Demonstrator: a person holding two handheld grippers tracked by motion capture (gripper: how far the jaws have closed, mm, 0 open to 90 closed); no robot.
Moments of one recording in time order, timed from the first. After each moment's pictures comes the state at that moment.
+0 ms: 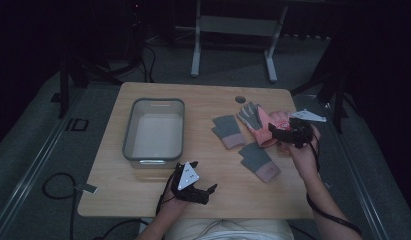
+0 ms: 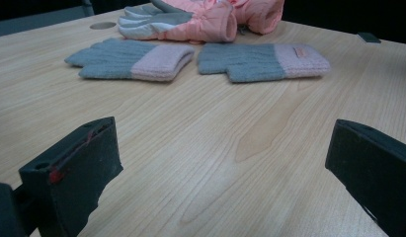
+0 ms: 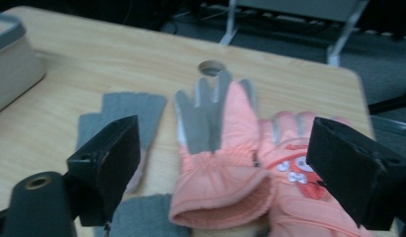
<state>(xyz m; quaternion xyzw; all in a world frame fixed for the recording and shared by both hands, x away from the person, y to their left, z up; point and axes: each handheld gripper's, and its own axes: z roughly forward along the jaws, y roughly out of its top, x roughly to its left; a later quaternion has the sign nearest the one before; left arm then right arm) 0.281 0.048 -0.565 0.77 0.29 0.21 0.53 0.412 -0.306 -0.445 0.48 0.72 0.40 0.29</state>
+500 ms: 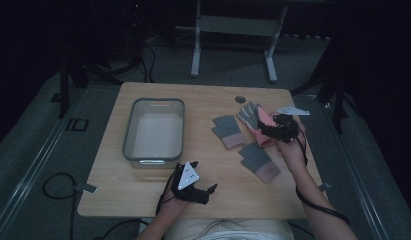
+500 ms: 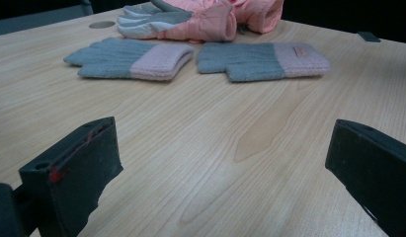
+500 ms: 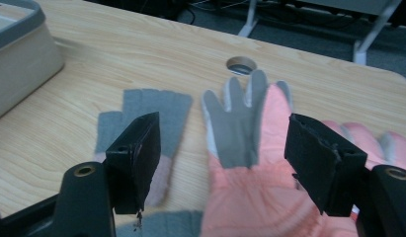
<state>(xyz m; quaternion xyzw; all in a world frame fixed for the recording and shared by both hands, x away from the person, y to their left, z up) 0.281 0.048 -0.565 0.77 0.29 0.20 0.53 0.433 -0.275 -0.453 0.47 0.74 0.39 0.27</state>
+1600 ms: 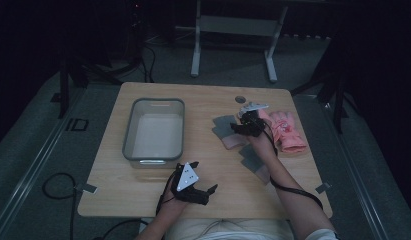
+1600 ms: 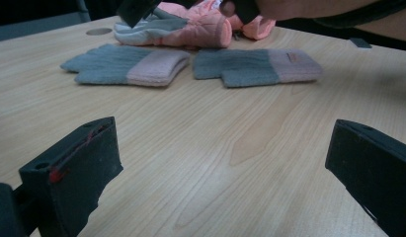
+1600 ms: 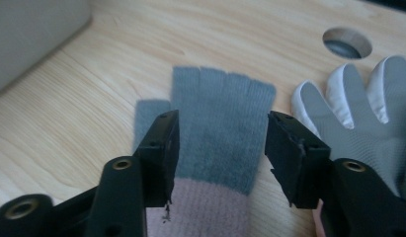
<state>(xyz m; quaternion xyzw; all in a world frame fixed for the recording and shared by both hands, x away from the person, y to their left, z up) 0.280 0.049 -0.565 0.77 0.28 0.20 0.54 0.489 -0.198 -0.506 0.43 0.81 0.35 0.20</state>
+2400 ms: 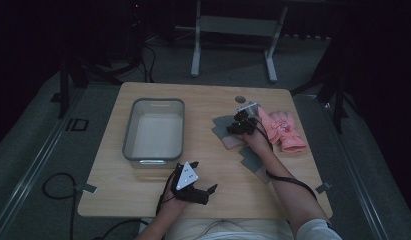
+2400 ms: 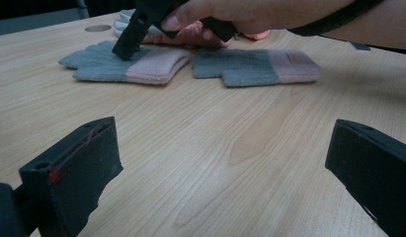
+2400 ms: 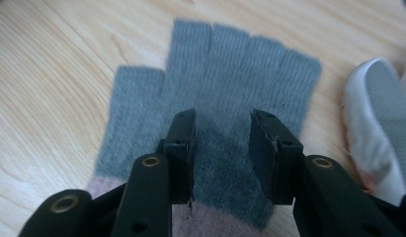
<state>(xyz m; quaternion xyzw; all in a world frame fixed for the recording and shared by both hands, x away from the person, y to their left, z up) 0.281 0.049 -0.565 0.77 0.28 0.20 0.54 0.525 -0.186 -0.539 0.39 0.86 0.29 0.14</state>
